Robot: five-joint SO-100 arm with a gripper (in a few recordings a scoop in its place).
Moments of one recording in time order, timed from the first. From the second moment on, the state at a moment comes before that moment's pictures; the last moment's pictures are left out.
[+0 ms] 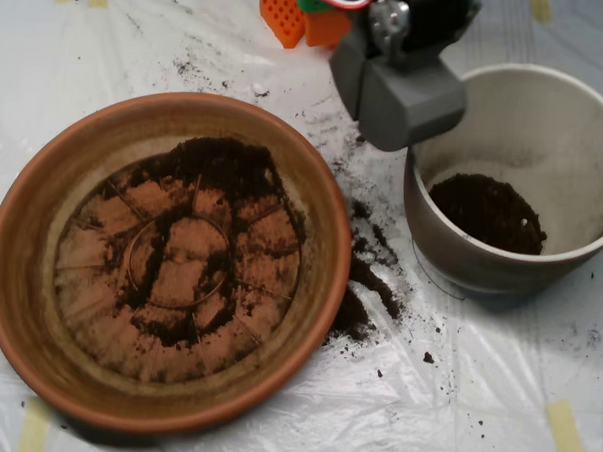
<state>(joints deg) -11.6 93.1 58.6 100.7 -16.2</state>
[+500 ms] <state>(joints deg) -23.2 85.5 52.4 101.8 -17.9</state>
